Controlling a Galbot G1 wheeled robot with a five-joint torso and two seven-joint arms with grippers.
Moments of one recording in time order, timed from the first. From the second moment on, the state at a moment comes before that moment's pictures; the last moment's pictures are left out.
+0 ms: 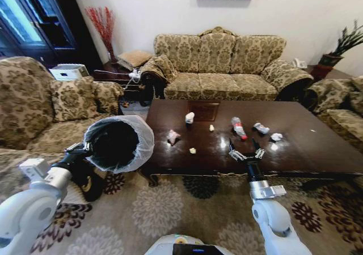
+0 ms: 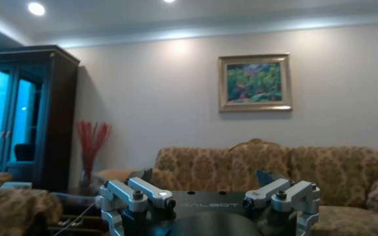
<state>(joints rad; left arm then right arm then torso) 1.74 -0.94 -1.17 -2.35 -0.93 0.37 -0.14 -1.47 1.30 0.61 2.06 0.31 0.25 -0.09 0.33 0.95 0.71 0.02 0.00</state>
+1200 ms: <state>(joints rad) 1.66 -0.77 -1.05 -2.23 -0.94 0.37 -0.14 -0.90 1.34 0.10 1.58 0.55 -0.25 0.16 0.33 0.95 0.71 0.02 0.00</state>
